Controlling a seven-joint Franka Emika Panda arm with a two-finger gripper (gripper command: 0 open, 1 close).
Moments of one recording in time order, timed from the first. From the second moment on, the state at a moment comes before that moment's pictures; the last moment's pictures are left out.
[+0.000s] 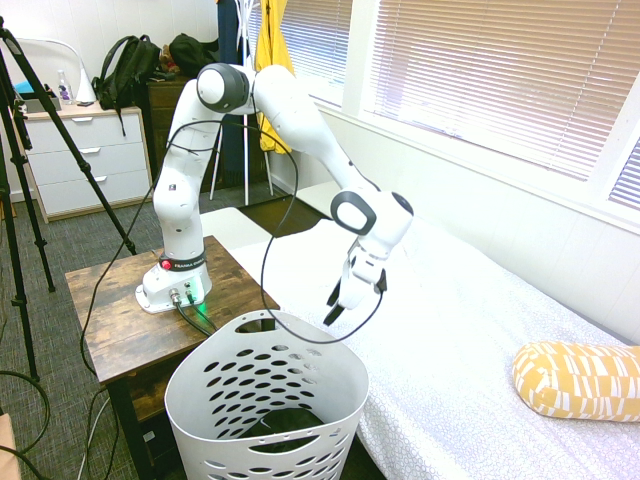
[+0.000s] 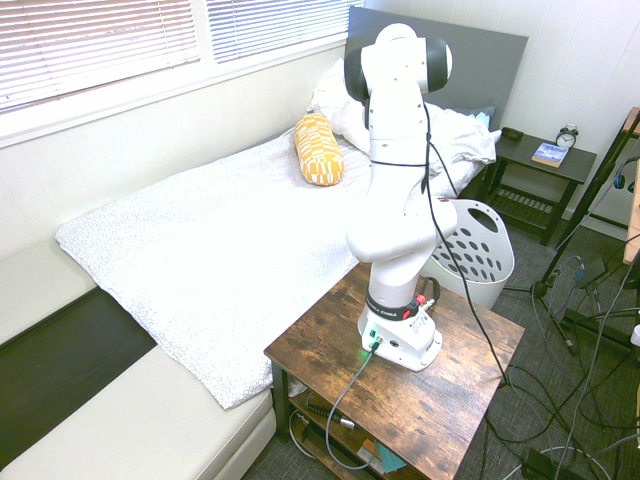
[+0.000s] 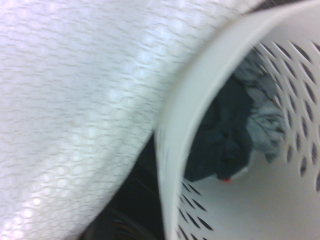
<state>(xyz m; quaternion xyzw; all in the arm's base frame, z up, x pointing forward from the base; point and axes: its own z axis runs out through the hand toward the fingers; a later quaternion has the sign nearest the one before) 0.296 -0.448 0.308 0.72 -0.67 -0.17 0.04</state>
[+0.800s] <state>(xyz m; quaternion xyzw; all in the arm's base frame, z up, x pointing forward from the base) 0.518 -0.177 0.366 0.88 -0.47 -0.08 0.02</state>
